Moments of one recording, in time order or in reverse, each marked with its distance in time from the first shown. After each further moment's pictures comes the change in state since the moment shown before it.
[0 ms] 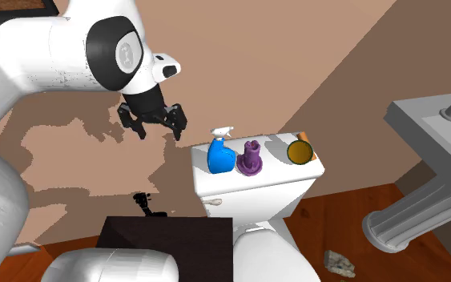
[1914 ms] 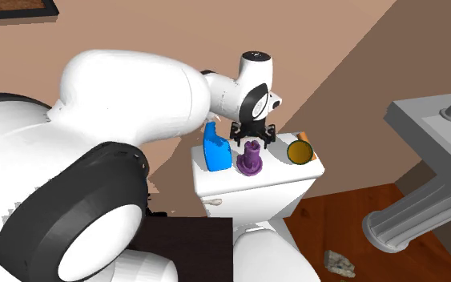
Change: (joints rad) arm -0.099 0.728 -0.427 0.161 -0.006 0.615 -0.417
